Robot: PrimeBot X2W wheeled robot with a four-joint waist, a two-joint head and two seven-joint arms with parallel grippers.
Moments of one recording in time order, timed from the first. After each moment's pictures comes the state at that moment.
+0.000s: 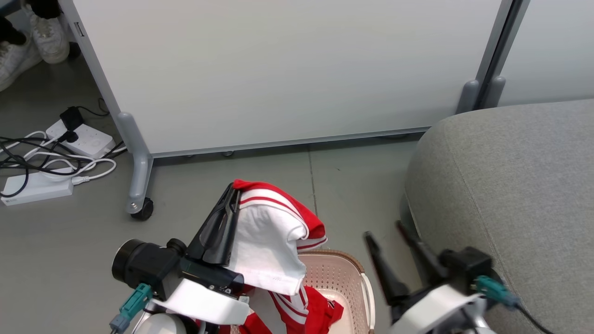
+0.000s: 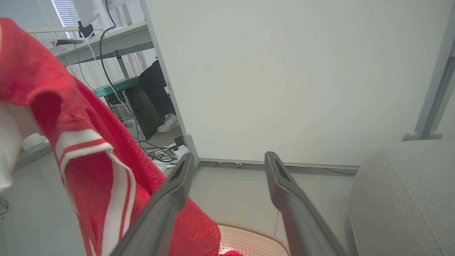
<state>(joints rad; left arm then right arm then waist) -0.11 0.17 -0.38 -0.05 -0.34 0.02 -0.23 -0.06 -0.05 0.33 0.07 0.29 0.13 -0.05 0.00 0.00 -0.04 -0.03</state>
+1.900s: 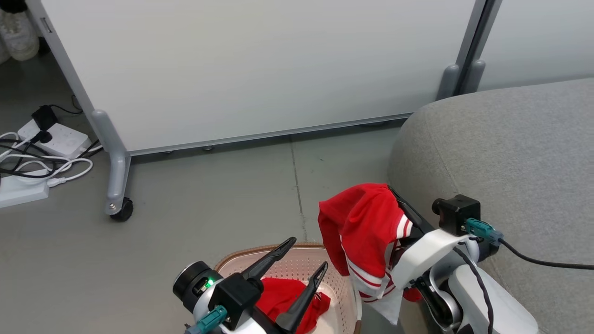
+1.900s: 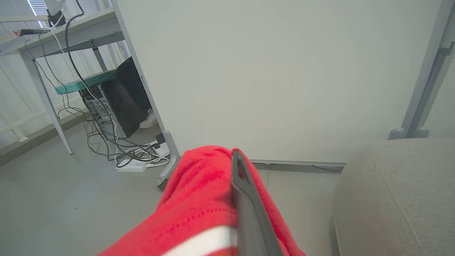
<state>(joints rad) -0.12 0.23 -0.63 -0.01 -0.30 -0.08 -0.10 -0.46 -0.10 0.54 0.59 0.50 0.13 -0.24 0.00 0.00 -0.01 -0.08</state>
